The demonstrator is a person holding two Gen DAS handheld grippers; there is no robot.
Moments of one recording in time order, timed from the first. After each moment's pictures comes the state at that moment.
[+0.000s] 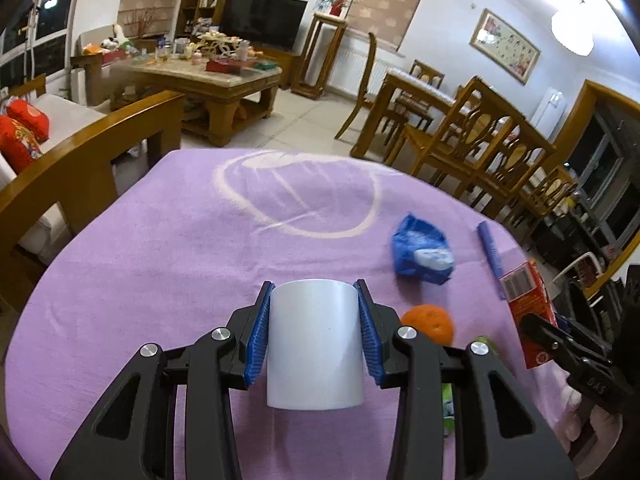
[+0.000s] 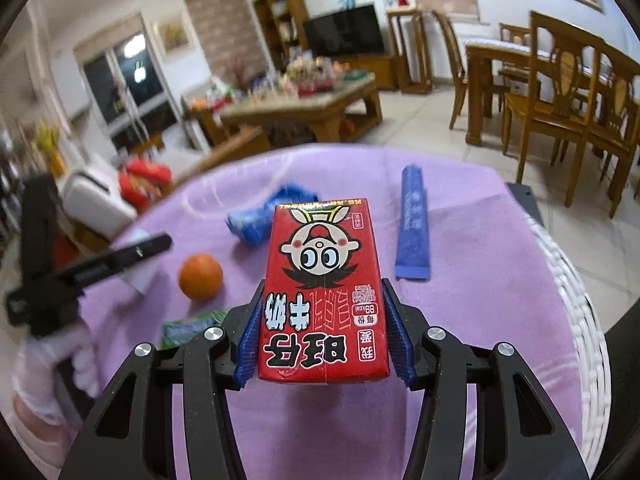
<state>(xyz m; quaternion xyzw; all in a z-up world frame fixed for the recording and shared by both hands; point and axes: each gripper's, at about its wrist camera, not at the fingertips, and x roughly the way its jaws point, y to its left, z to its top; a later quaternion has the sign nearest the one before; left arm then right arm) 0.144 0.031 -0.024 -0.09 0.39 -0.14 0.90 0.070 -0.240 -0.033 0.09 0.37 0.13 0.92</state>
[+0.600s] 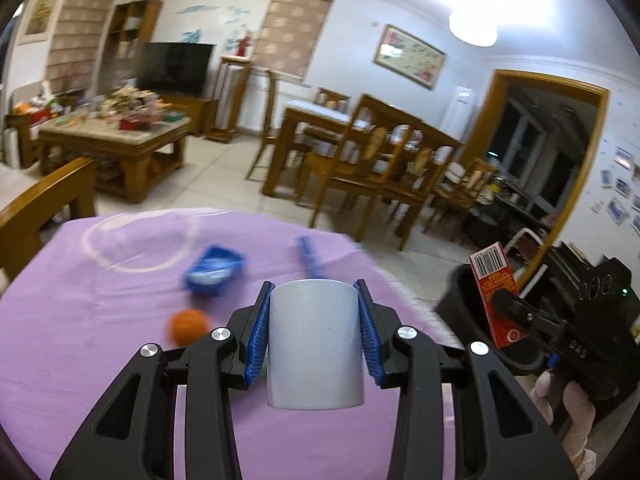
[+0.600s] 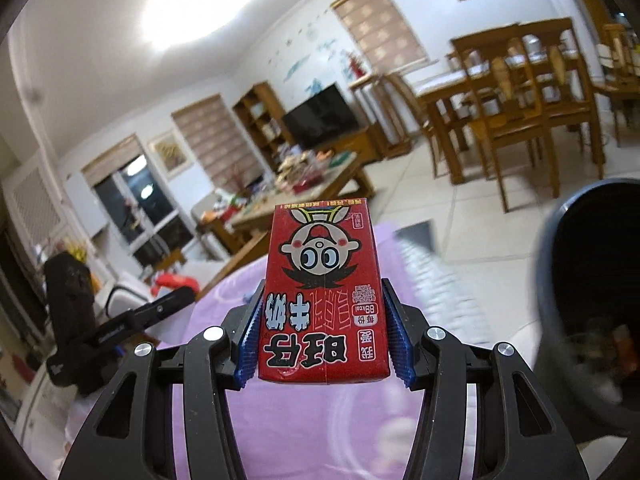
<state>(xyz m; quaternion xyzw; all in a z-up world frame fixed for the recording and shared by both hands) 0.062 -0.083 0.040 -0.07 0.30 -0.29 0.91 -0.068 -0.389 0.026 0.24 0.22 0.10 0.94</state>
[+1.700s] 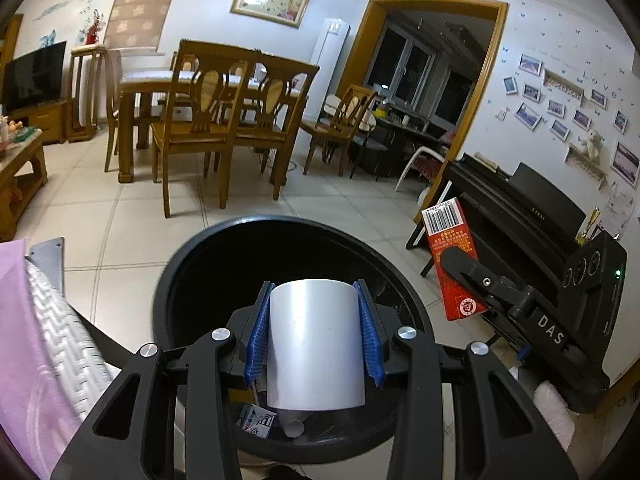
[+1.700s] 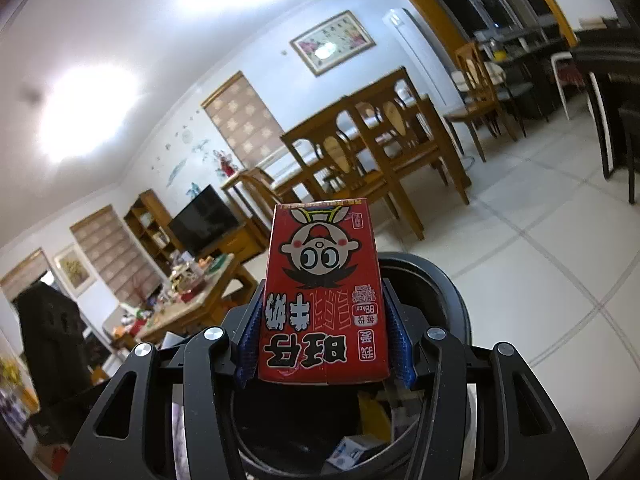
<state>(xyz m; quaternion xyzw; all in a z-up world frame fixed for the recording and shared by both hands) 0.002 -0.402 0.003 0.02 0.33 -0.48 0.82 -0.227 -0.666 -0.018 0.32 0.12 -0.14 0.93</state>
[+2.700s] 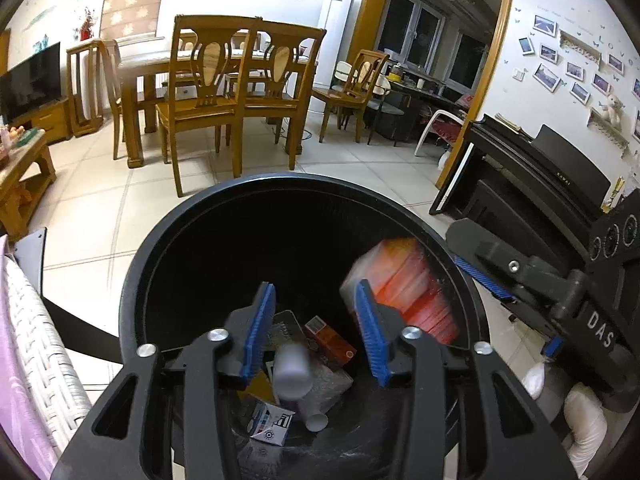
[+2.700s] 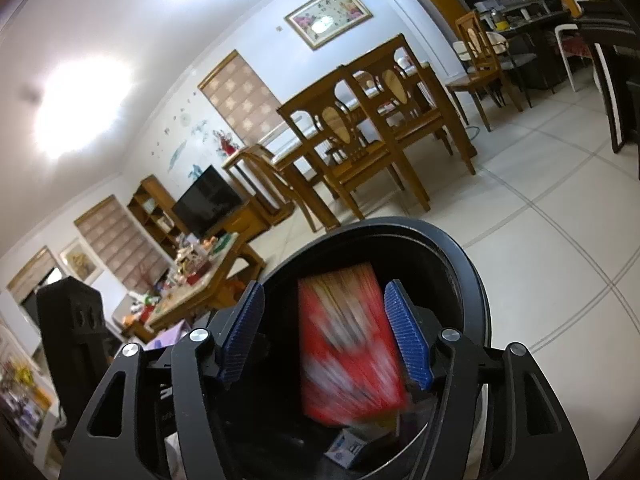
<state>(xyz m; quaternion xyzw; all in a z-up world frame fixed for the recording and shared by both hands) -0.005 -0.427 -0.023 0.08 0.36 -0.45 0.82 -0.165 -0.672 -0.044 0.34 0.16 -0.11 0.92</state>
